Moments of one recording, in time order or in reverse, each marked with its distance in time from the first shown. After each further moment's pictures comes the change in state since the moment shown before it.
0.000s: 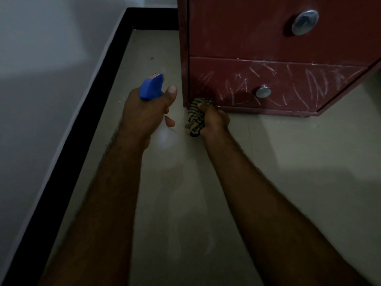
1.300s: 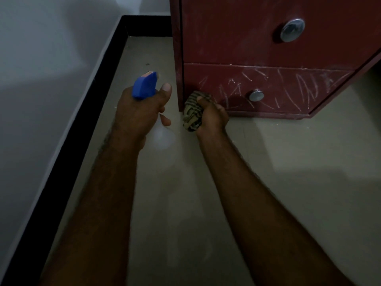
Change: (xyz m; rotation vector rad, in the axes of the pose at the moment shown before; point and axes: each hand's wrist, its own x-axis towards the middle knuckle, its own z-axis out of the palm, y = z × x) left_hand 0.002 0.010 -0.001 -0.009 0.010 0.028; right_hand -0.019 -0.014 0.008 0.145 -0.047 -0.083
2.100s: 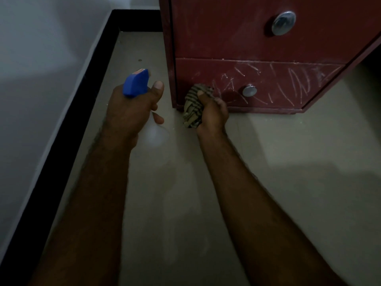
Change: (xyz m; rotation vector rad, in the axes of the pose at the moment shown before) left_hand -0.005 0.001 0.003 -0.014 -0.009 -0.019; right_hand 0.009 -0.007 -0.019 0.053 -0.021 -0.082
